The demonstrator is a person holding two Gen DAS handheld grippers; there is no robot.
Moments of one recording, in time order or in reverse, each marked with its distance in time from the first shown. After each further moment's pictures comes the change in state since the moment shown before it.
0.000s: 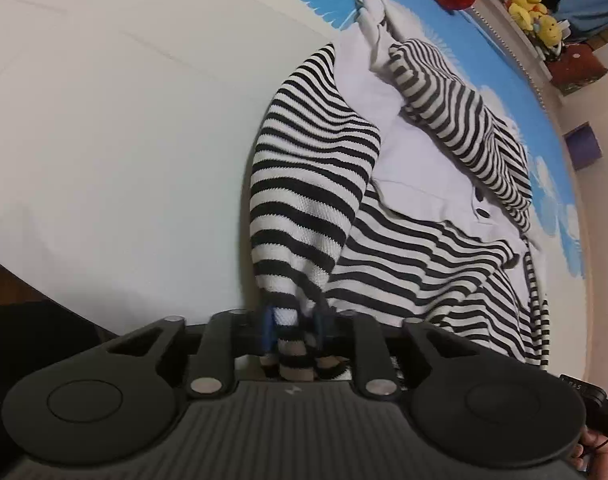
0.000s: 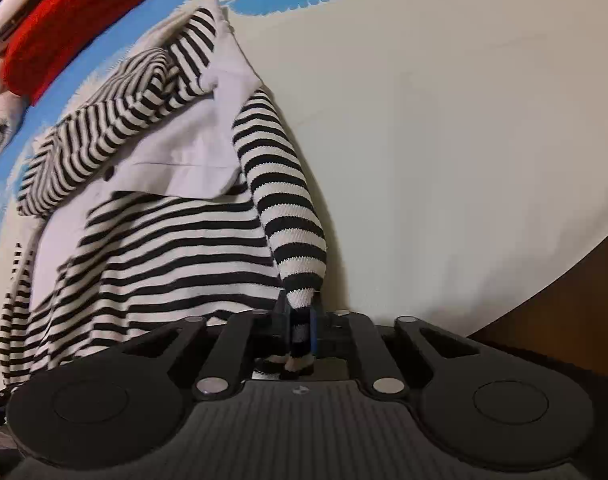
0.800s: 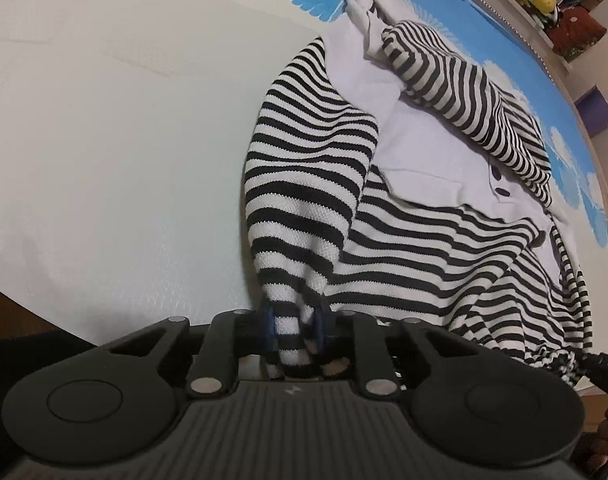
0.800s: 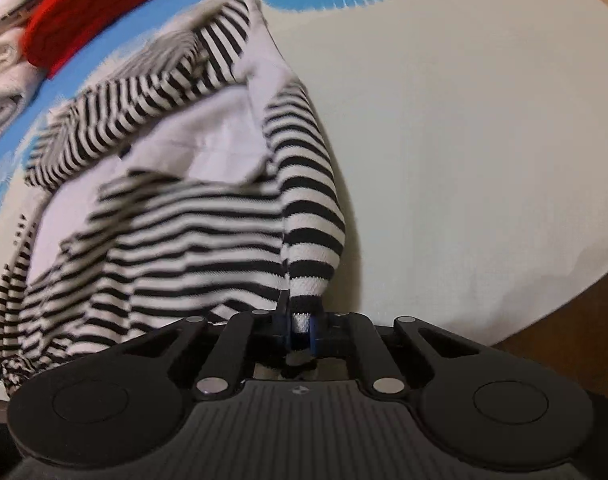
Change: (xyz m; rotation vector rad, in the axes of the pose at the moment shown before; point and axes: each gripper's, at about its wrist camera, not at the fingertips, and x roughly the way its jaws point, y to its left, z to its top) left arm 0.013 -0.016 -0.001 0.110 -0.016 0.082; right arm -0.002 0.014 -0.004 -0.102 -0.034 0.030
